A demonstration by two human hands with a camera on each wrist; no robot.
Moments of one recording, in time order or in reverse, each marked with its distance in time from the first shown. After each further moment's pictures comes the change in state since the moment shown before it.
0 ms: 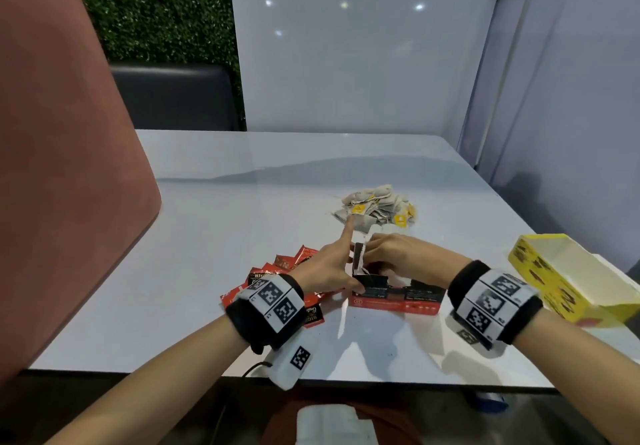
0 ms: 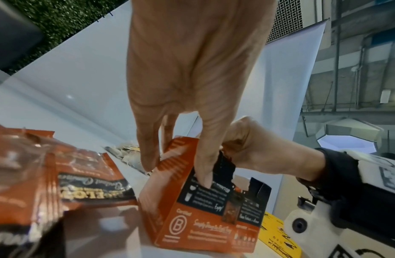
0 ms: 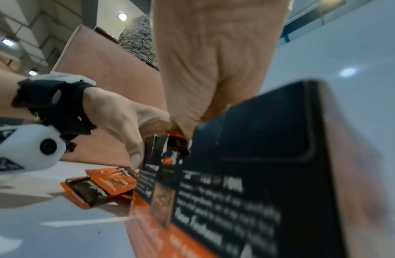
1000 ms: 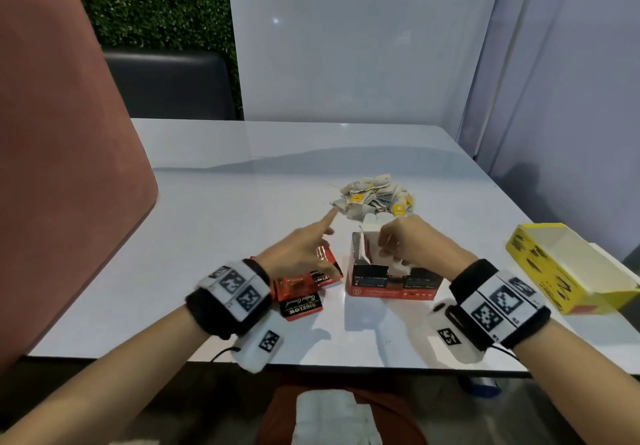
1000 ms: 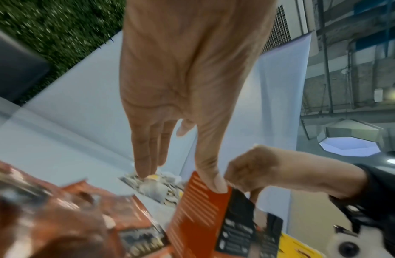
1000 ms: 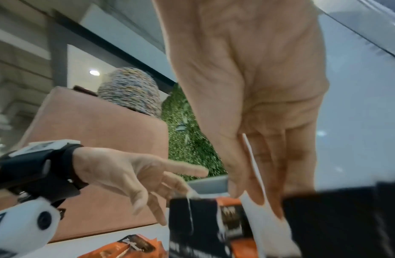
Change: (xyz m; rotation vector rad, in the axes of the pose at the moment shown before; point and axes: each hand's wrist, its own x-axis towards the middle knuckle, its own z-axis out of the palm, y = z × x) left_hand -0.023 -0.019 -0.028 0.057 0.023 0.008; right_hand -0.009 -0.015 -0.012 0.260 0.075 0.537
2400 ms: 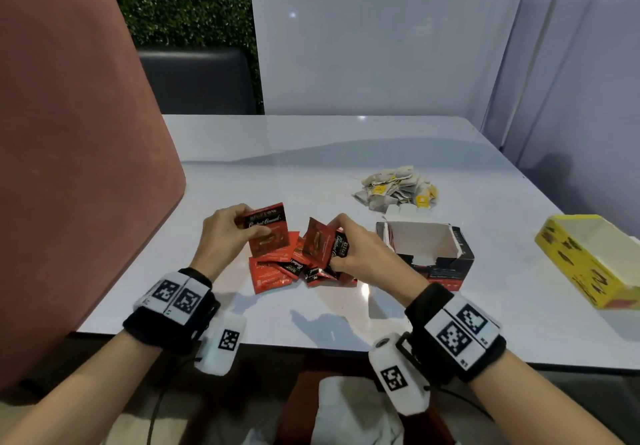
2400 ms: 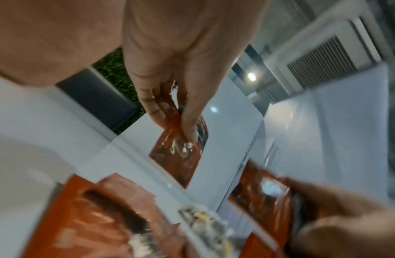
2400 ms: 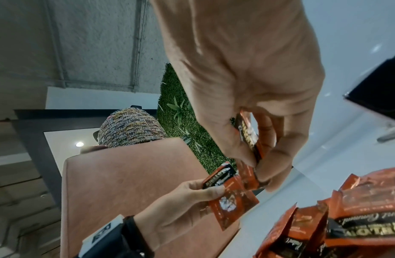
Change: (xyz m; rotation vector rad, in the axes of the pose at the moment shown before) left_hand -0.068 -0.072 -0.049 -0.137 0.726 -0.254; right_hand -0.018 -0.096 0.040 0.536 0.021 -0.181
